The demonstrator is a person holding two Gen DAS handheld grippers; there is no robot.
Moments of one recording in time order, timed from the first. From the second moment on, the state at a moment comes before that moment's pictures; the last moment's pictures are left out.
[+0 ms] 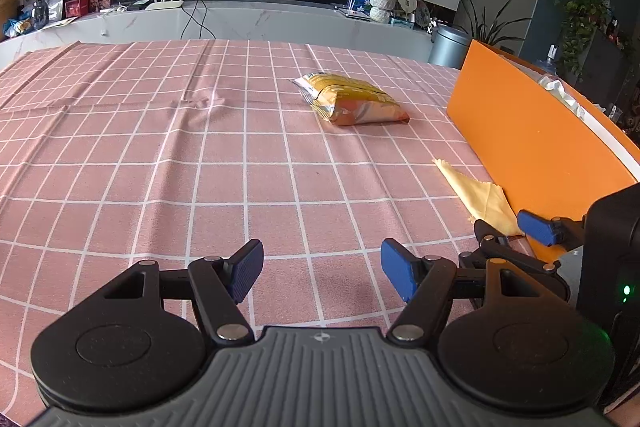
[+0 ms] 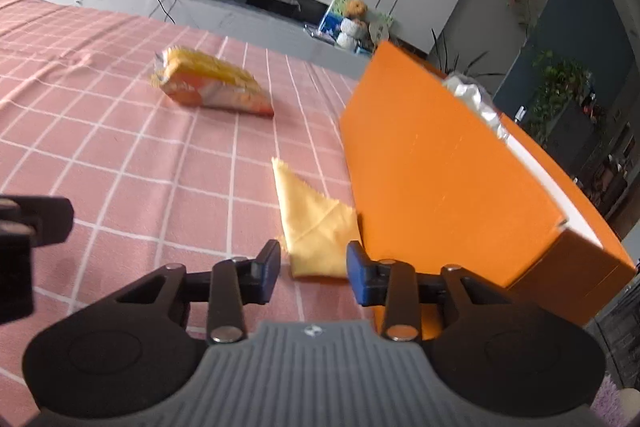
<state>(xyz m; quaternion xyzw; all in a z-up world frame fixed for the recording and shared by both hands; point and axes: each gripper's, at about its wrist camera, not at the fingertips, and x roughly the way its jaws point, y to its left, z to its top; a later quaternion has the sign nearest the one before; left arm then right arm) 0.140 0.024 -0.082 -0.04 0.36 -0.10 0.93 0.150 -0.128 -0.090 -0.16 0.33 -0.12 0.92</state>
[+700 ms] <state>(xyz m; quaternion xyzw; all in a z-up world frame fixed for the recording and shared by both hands) 0.143 0.024 -0.079 -0.05 0.36 -0.10 0.92 0.155 -0.143 -0.072 -0.10 0.33 -0.08 0.94</state>
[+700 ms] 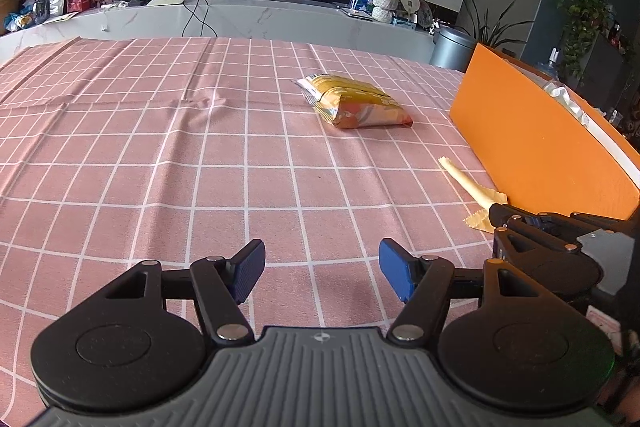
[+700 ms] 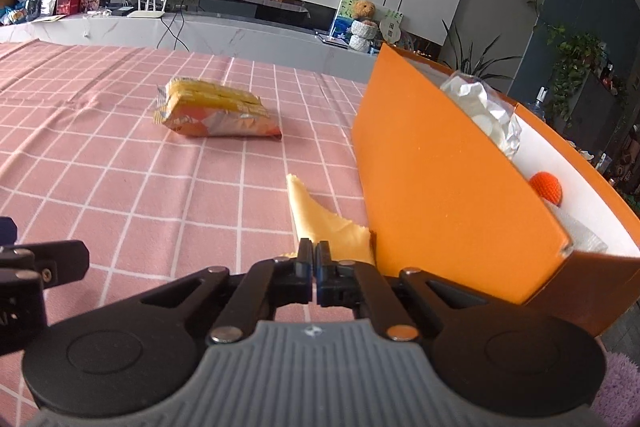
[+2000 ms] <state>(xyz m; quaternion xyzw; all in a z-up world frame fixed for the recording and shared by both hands) 0.207 0.052 -0.065 -0.02 0.40 -0.15 0.90 0.273 -0.128 -0.043 -0.05 0.55 0.19 0.81</state>
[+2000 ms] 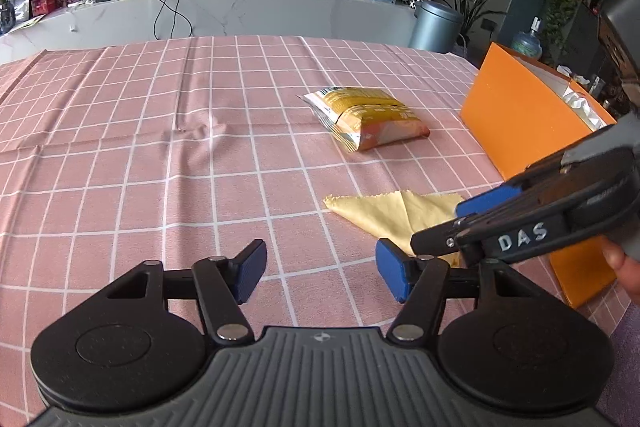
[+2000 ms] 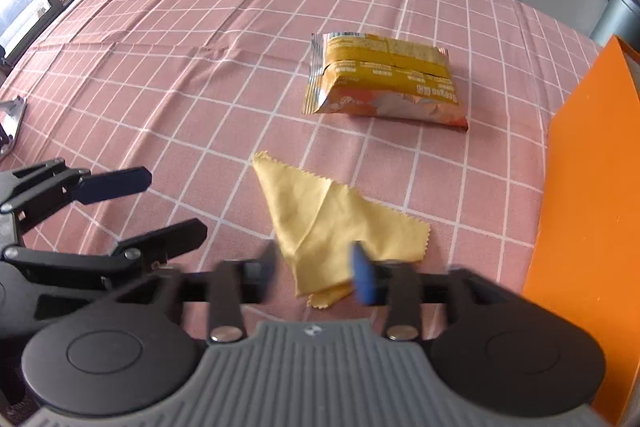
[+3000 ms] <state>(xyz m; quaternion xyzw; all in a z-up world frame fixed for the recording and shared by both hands) 0.266 0.023 -0.050 0.07 0.38 -0.22 0.89 0.324 -0.149 -0.031 -0.10 0.57 0.18 0.80</state>
